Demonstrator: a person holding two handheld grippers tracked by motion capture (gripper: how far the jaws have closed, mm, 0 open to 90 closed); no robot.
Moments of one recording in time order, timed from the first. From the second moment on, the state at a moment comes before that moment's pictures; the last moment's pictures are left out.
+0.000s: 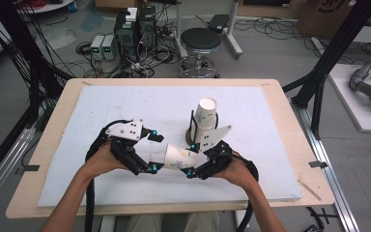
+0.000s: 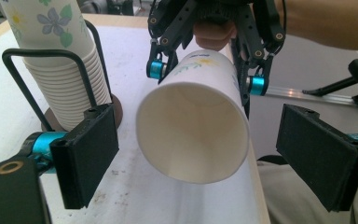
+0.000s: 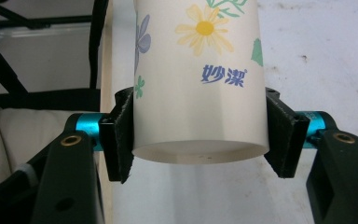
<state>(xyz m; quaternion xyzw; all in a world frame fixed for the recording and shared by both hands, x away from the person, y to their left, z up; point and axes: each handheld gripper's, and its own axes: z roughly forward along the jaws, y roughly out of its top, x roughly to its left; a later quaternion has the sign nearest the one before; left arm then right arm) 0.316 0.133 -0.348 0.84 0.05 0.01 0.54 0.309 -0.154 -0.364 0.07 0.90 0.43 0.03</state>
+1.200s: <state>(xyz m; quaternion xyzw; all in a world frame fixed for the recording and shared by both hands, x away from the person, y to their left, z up) 0.312 0.143 -0.383 0.78 0.06 -0.01 0.62 0.302 -0.161 -0.381 0.05 0.85 0.53 0.03</state>
